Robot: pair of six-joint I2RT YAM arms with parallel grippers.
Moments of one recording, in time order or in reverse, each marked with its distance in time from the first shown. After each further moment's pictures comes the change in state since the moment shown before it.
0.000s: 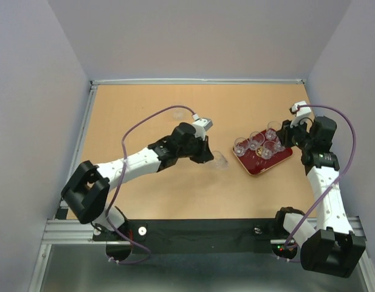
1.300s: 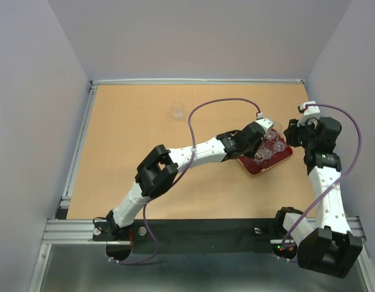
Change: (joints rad) left arm -0.300 0.762 0.963 -0.300 -0.413 0.168; right arm -0.055 -0.001 0.000 0.006 0.106 0.037
